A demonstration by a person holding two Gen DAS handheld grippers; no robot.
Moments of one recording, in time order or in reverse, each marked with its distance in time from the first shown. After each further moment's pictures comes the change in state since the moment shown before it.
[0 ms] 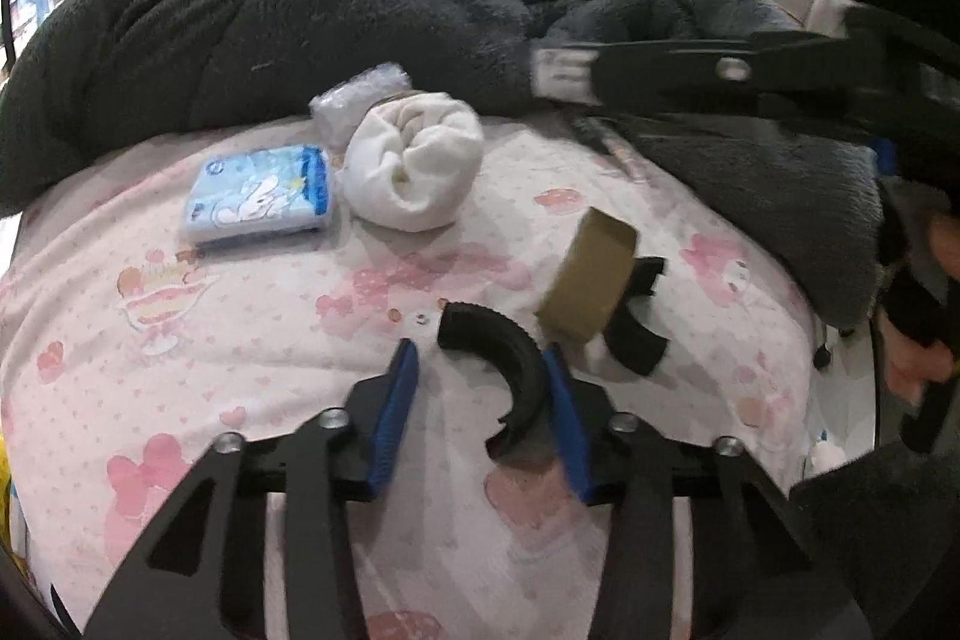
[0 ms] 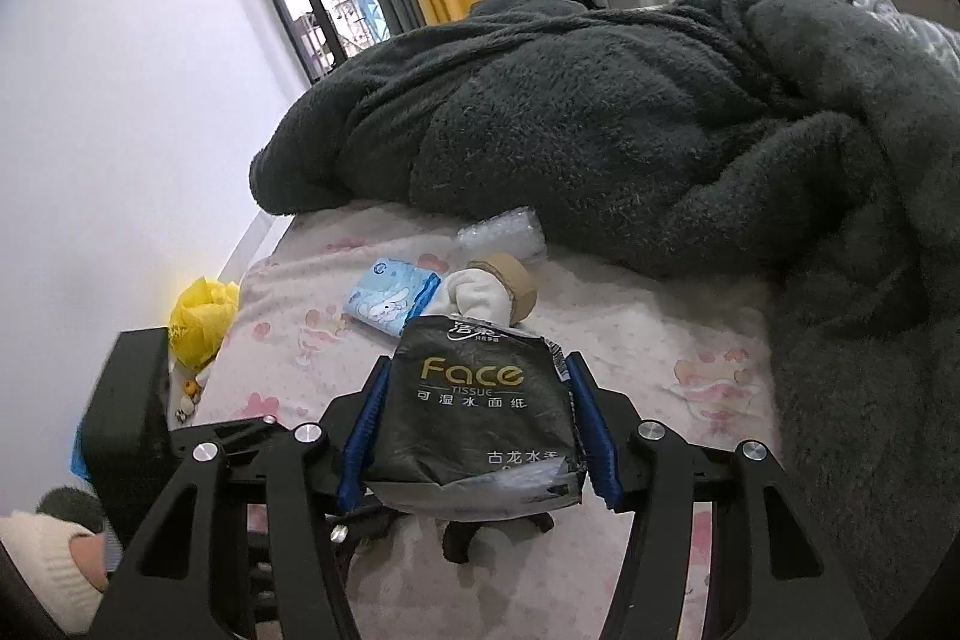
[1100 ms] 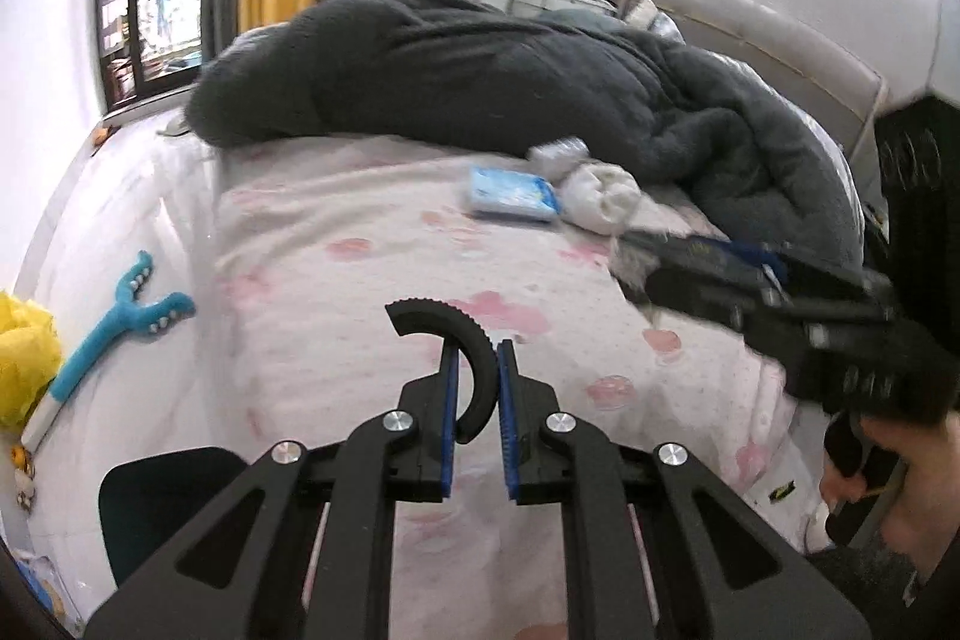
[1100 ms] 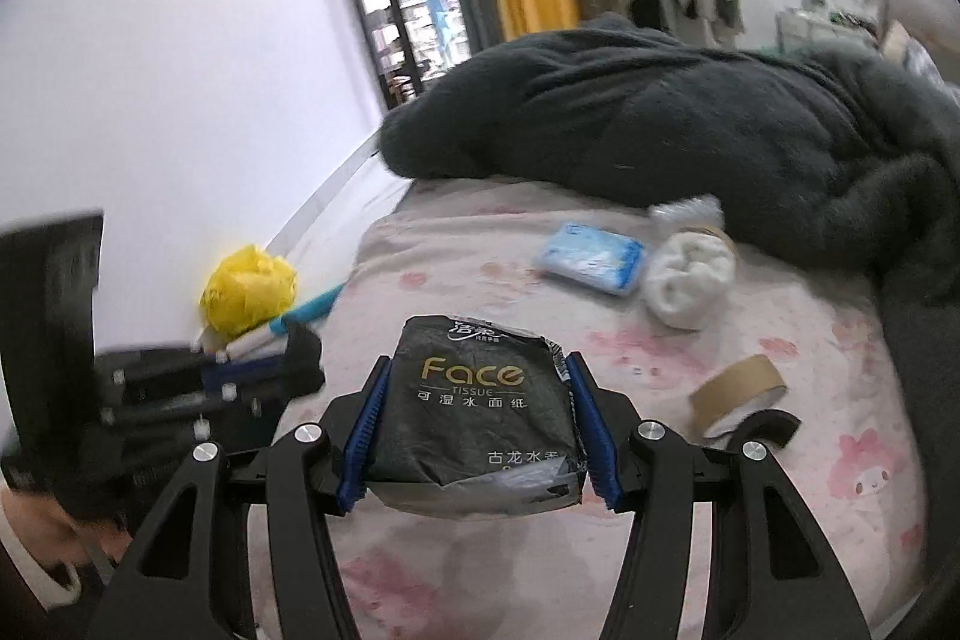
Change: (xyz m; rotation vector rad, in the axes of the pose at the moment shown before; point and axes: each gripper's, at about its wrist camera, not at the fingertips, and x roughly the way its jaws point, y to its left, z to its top) left arm -0.151 0.074 -0.062 -0.190 -0.150 0.154; right arm -0.002 0.141 -0.060 -0.178 -0.060 0.054
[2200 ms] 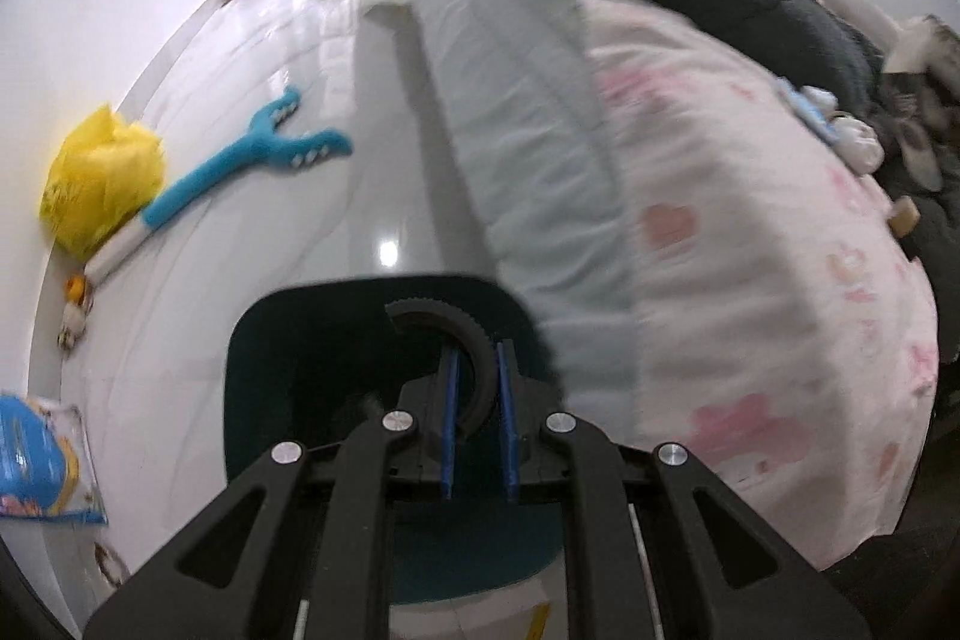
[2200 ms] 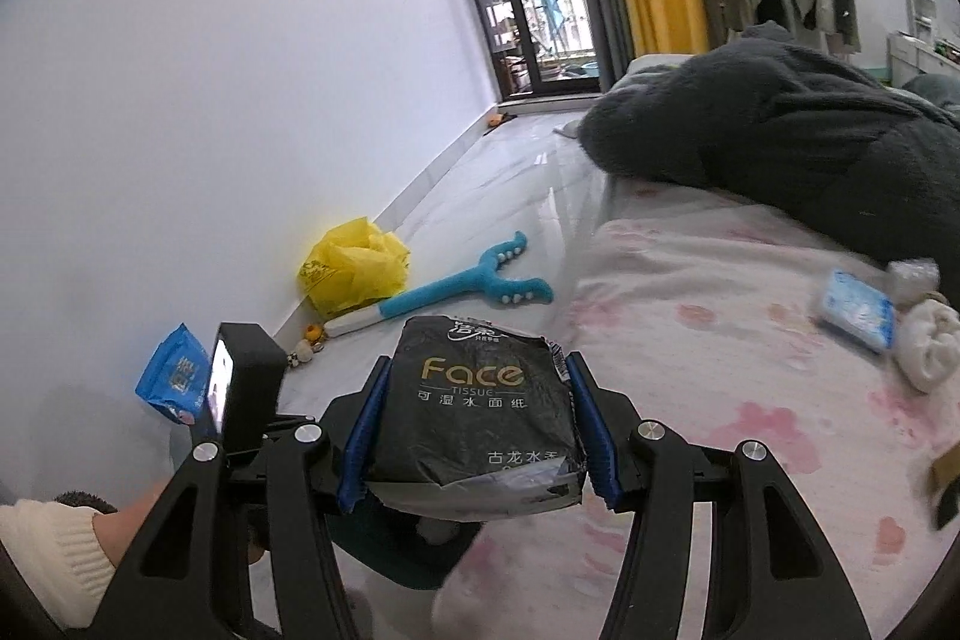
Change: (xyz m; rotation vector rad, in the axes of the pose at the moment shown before) left arm -0.011 0.193 -0.105 -0.257 0.212 0.218; right arm 0.058 0.154 0.019 -0.091 0.048 0.214
